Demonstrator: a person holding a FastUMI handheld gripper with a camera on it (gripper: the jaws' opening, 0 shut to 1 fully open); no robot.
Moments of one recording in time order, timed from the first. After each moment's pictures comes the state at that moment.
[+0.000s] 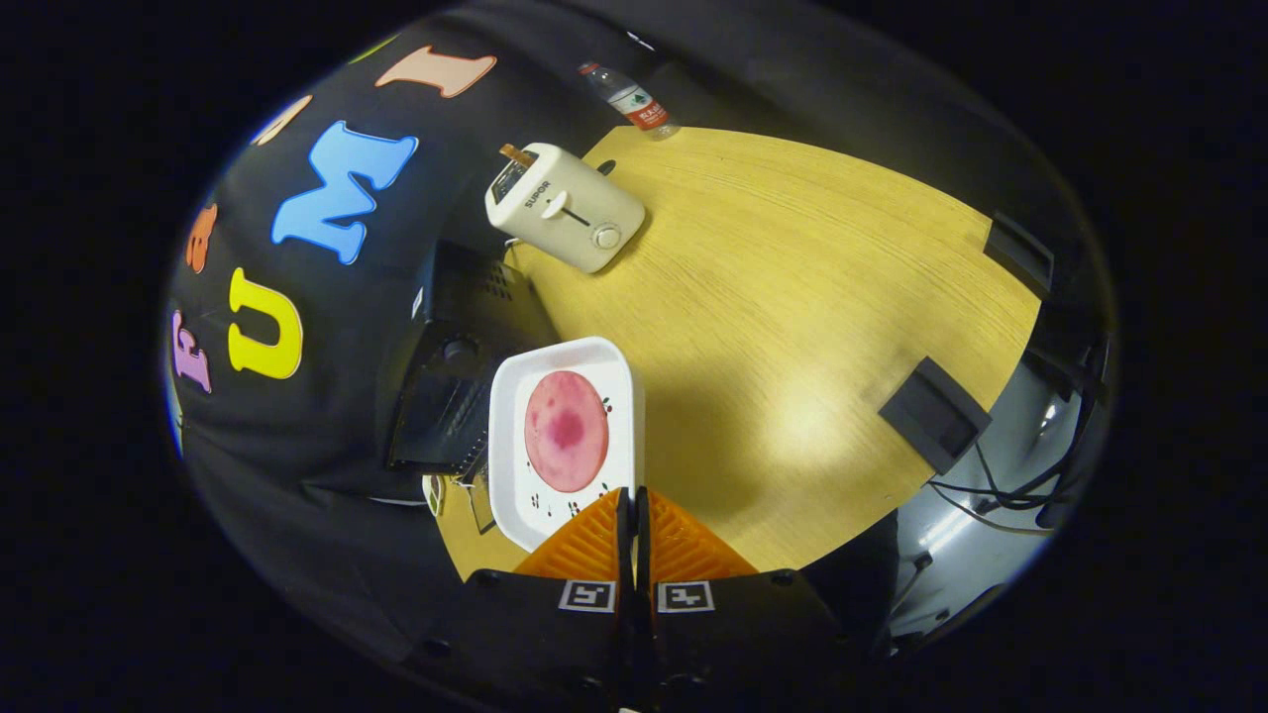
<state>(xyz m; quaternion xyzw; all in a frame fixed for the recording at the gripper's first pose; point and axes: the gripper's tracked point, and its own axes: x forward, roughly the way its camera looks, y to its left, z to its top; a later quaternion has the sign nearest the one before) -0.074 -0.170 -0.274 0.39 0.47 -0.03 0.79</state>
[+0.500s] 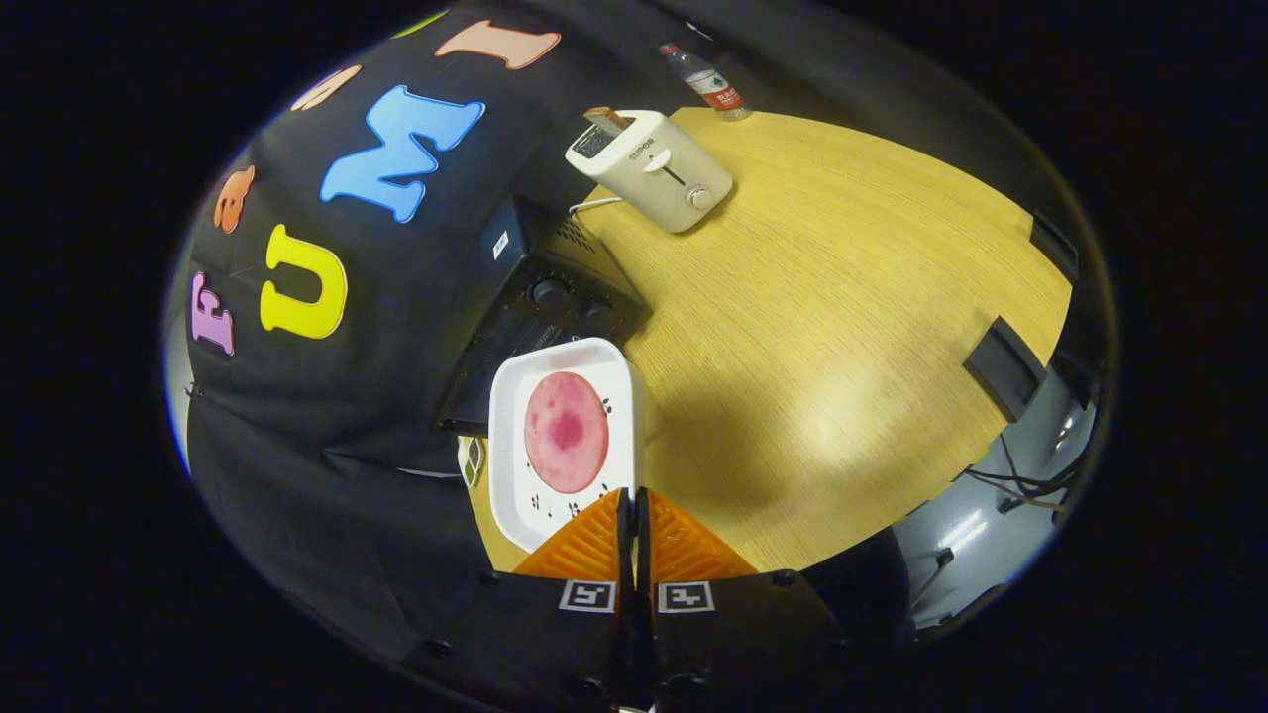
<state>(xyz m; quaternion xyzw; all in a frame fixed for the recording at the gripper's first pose) -0.067 -0.093 -0.252 0.40 0.48 0.02 0.78</state>
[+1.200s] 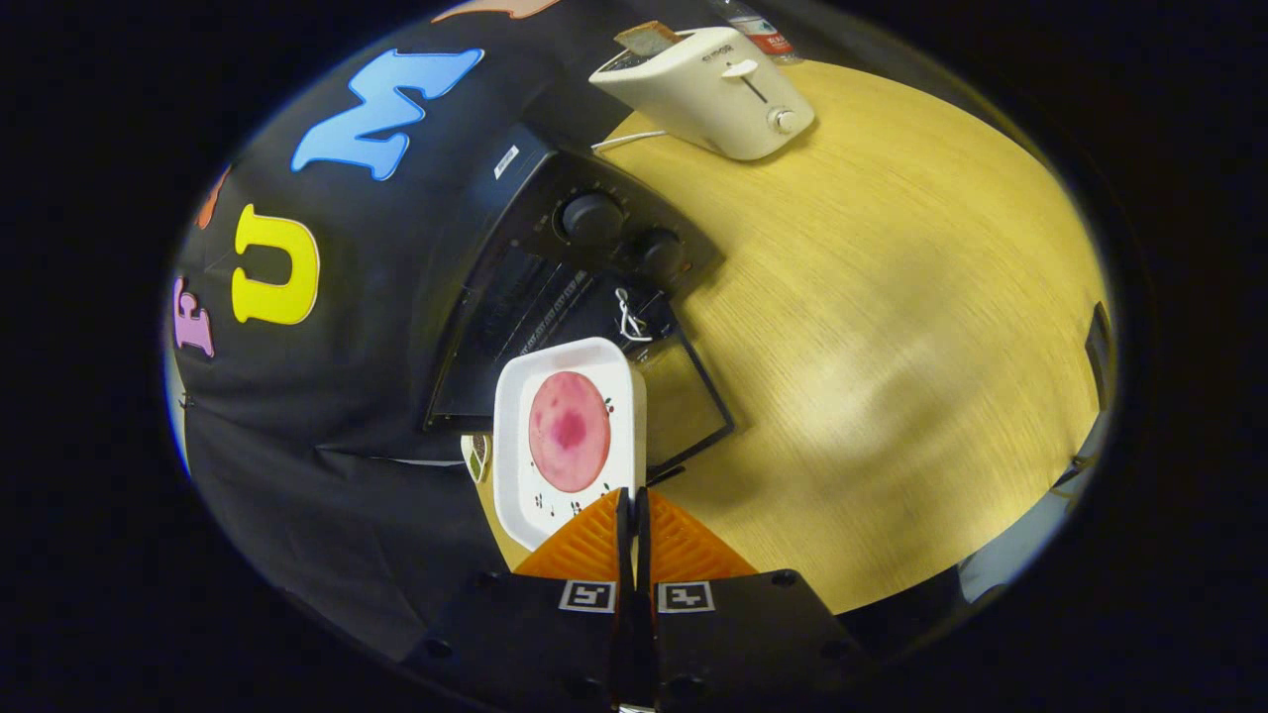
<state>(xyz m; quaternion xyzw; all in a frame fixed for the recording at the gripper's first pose) 0.008 0.008 -0.297 0.41 0.52 0.04 0.75</state>
